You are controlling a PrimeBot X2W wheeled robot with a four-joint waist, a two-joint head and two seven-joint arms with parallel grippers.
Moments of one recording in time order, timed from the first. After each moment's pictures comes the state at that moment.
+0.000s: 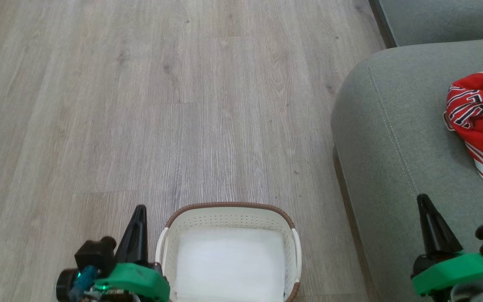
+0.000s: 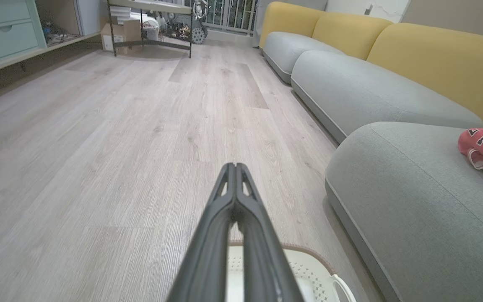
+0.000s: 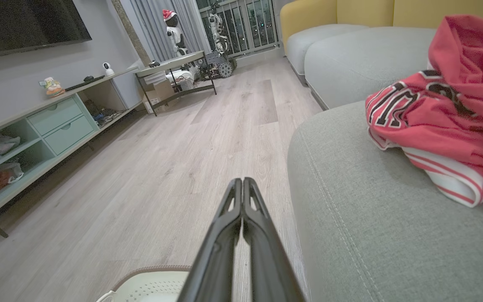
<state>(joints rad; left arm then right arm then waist) 0.03 0.06 -0.22 0.22 -0.25 0.06 -0.25 0.09 -0.25 0.06 0.15 0.50 0.13 -0.25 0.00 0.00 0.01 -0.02</state>
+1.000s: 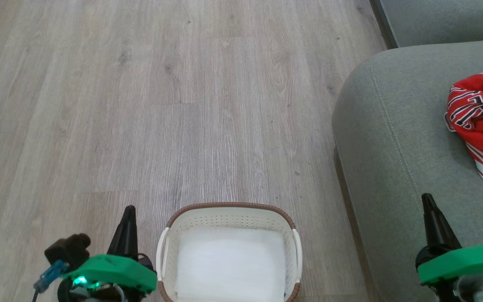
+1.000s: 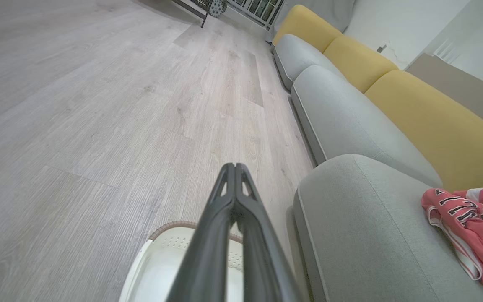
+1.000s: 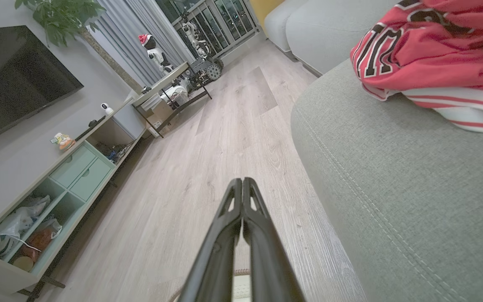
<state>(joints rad) 0.02 0.06 -0.18 0.23 -0.59 0.02 -0.17 0.07 -0.20 0.03 0.18 0.77 0.13 -0.17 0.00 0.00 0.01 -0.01</state>
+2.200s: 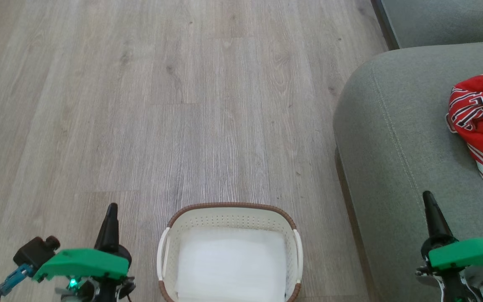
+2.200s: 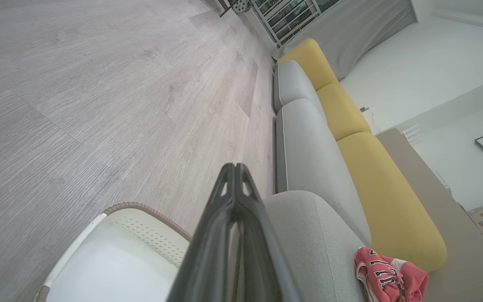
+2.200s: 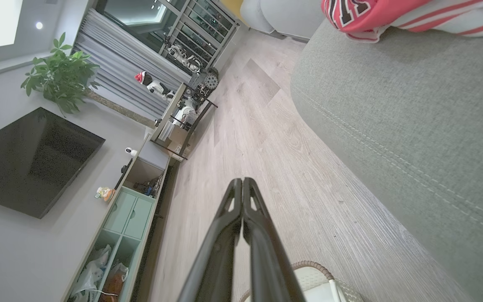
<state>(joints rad) 0.00 0.06 -0.09 0.25 -0.97 -0.03 -0.08 0.03 -0.15 -0.03 0.21 1.08 0.13 -0.07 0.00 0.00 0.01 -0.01</state>
